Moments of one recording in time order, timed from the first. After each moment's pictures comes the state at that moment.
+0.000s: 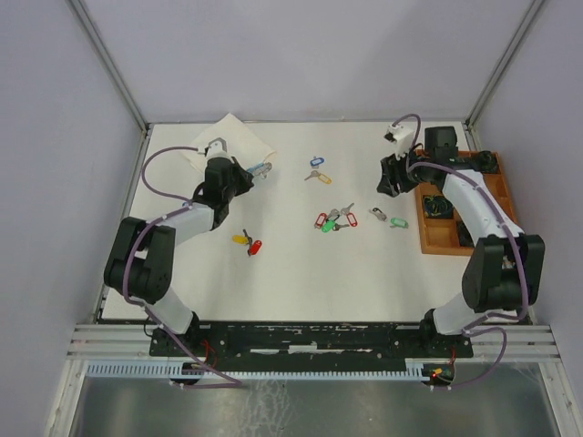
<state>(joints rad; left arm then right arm) -0.29 1.61 0.85 0.39 -0.09 -0.58 0.05 1.62 1.27 -0.59 -0.51 -0.39</state>
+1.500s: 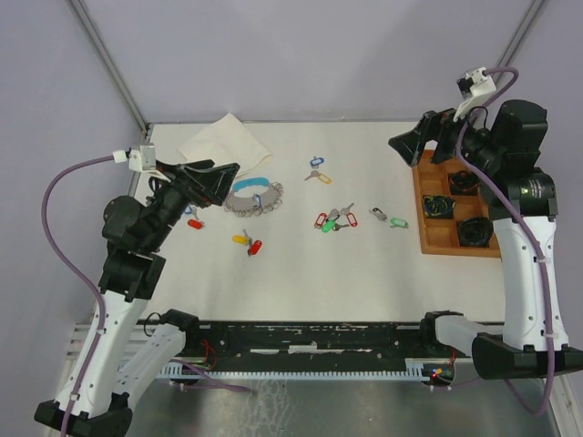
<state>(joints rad) -0.28 0.70 0.95 -0.03 0.23 -0.56 0.02 1.17 1.59 -0.65 -0.57 0.09</state>
